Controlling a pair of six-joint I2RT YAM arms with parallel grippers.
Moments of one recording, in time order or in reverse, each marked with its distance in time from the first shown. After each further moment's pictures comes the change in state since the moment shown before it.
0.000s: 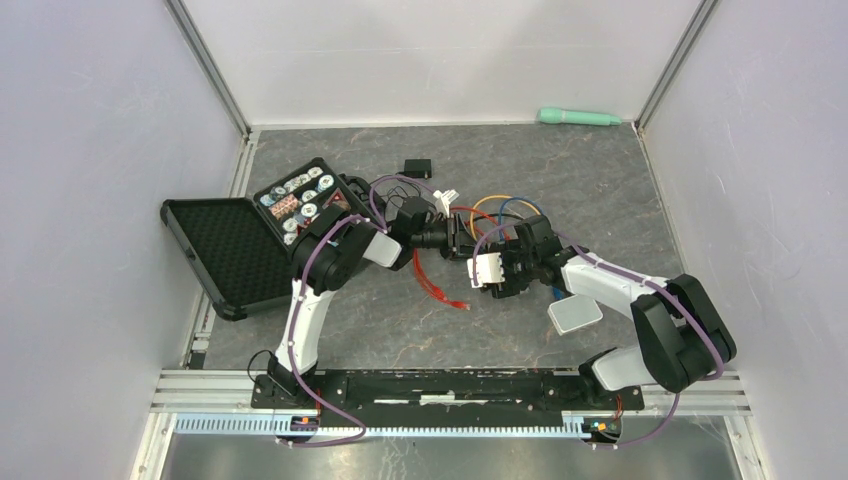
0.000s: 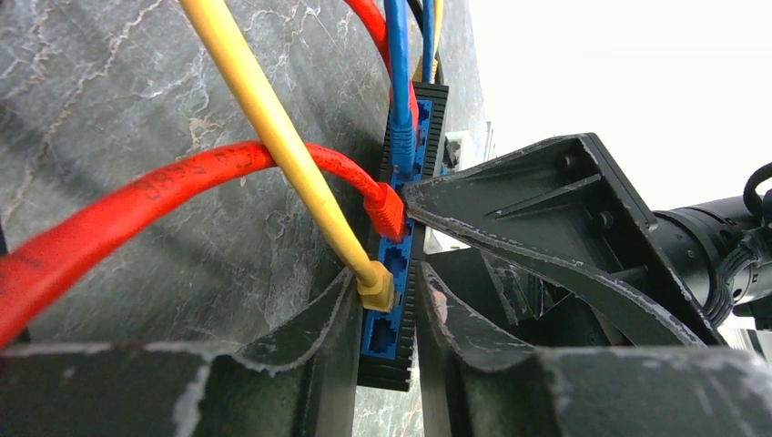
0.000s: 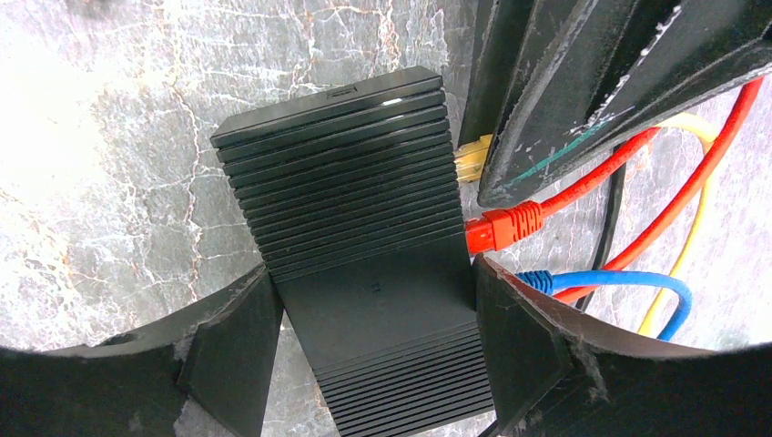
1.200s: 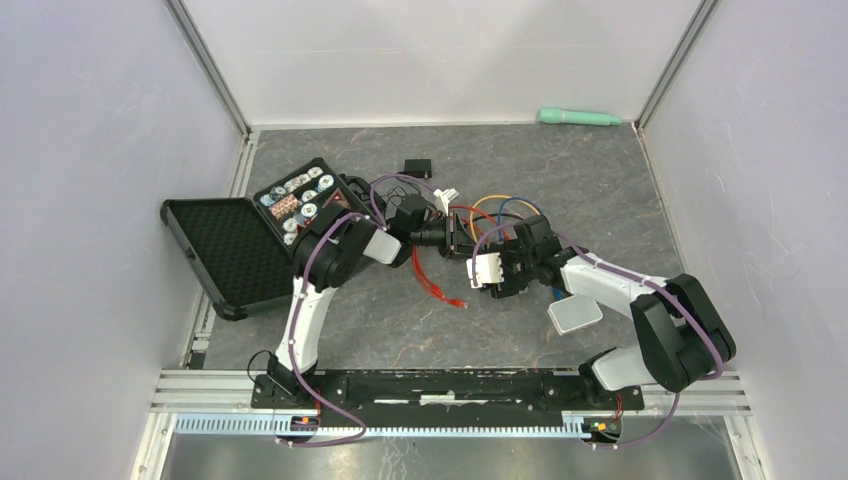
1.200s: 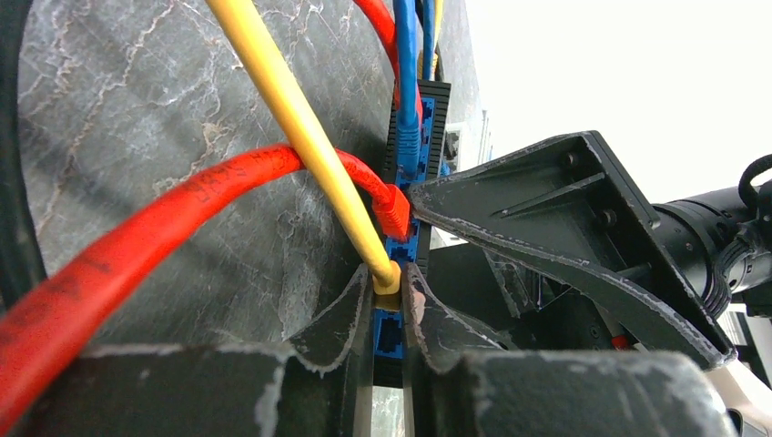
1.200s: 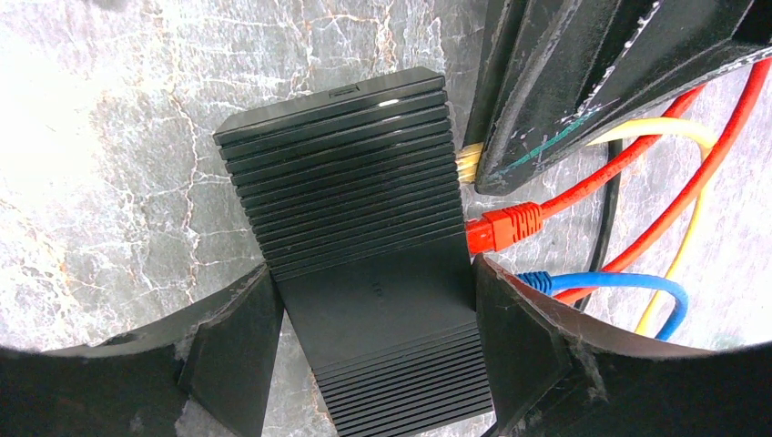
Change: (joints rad) left arm 0.029 0.029 0.024 0.000 0.046 0.007; right arm 0.002 0.002 -0.003 0.013 -0.001 -0.001
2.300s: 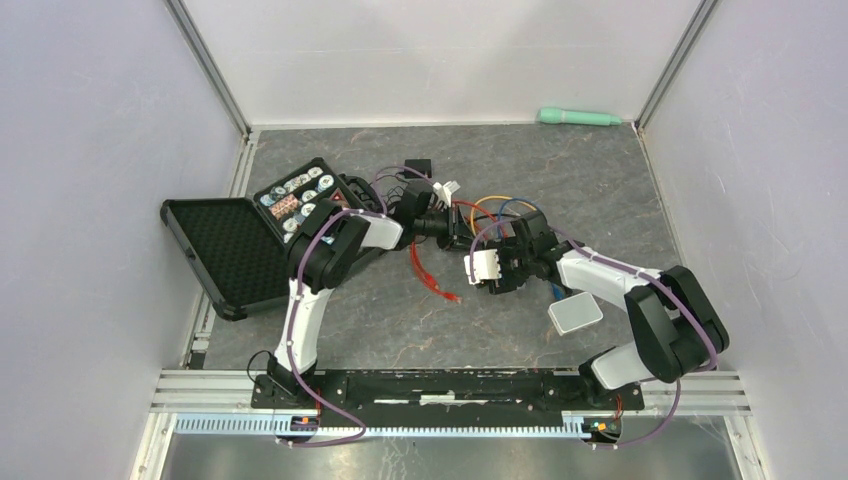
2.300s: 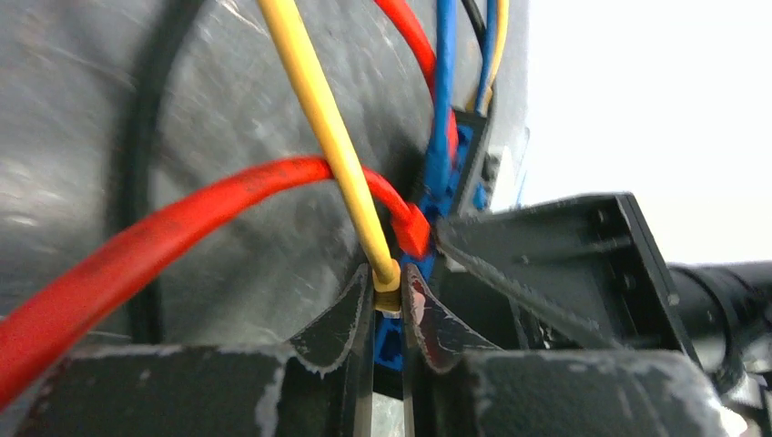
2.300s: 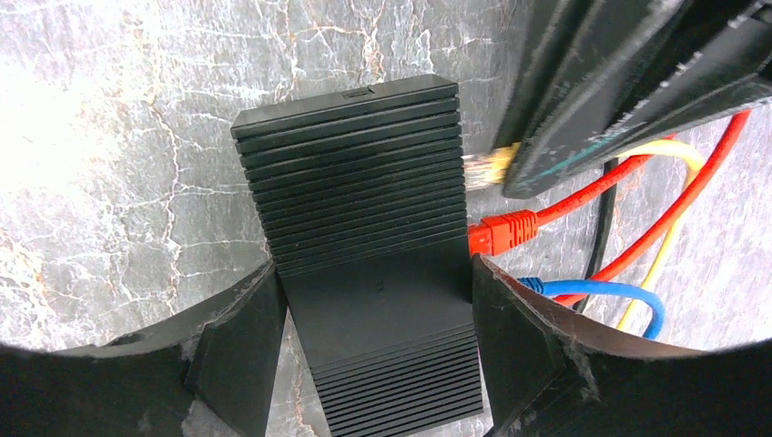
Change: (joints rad) left arm 0.013 -0.037 0.117 -0.361 -0.050 0.086; right arm 0.000 0.047 0.043 -0.015 -0.016 -0.008
